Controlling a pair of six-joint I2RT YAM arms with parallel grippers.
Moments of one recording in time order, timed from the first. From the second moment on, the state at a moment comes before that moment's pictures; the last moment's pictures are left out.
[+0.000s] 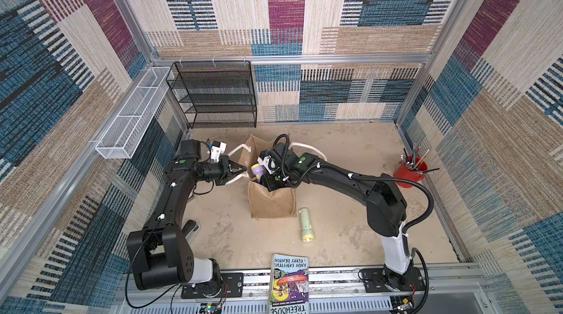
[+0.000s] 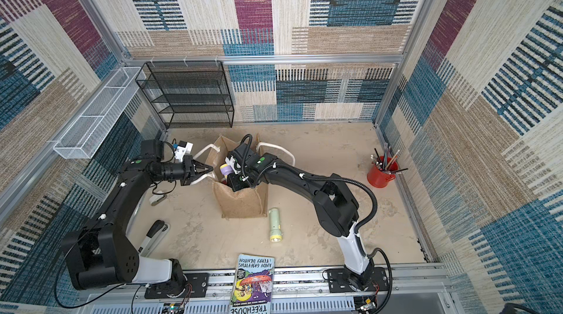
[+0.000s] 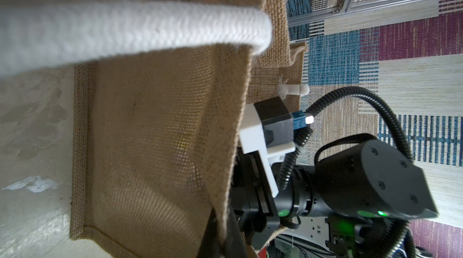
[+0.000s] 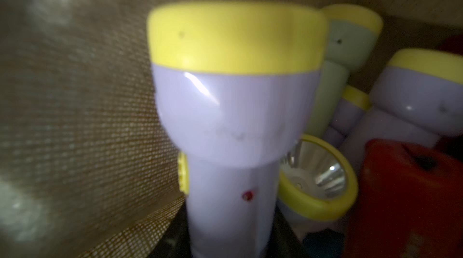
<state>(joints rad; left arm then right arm) 0.14 1.41 1.14 -0.80 1.04 -0.34 0.88 2.05 1.72 -0.63 -0.33 0.43</state>
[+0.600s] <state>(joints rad) 0.14 1.41 1.14 -0.80 1.04 -0.34 0.88 2.10 1.83 -0.71 -0.29 0.40</state>
